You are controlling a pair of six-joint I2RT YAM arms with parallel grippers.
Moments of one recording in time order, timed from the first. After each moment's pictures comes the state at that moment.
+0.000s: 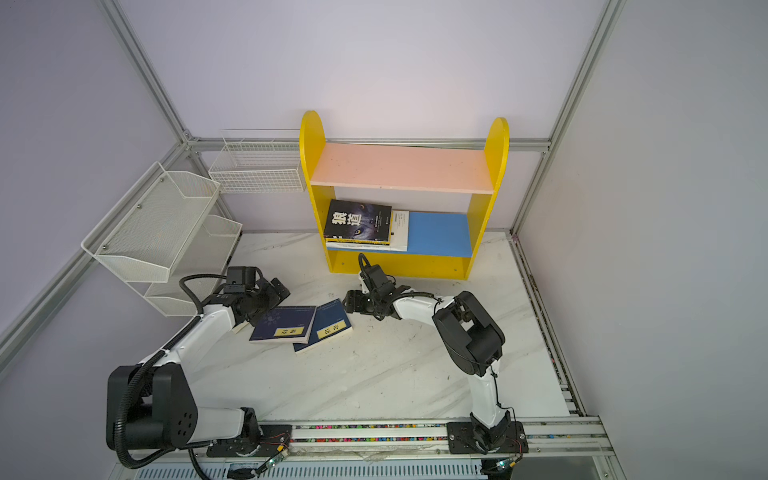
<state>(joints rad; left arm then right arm) 0.03 1.36 0.90 -0.51 0.02 -0.73 0.74 2.01 1.29 -0.08 -0.29 0.70</state>
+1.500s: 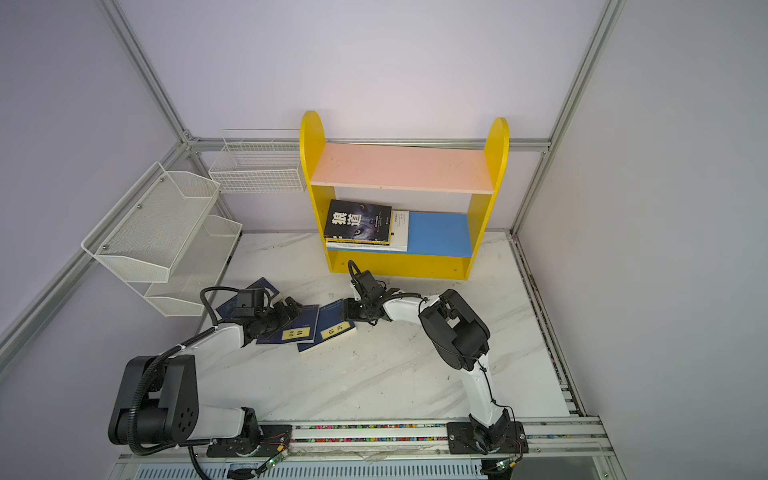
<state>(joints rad) -0.01 1.38 0.62 -0.15 0.26 -0.67 0.75 2.08 1.33 -0.13 -0.29 0.67</state>
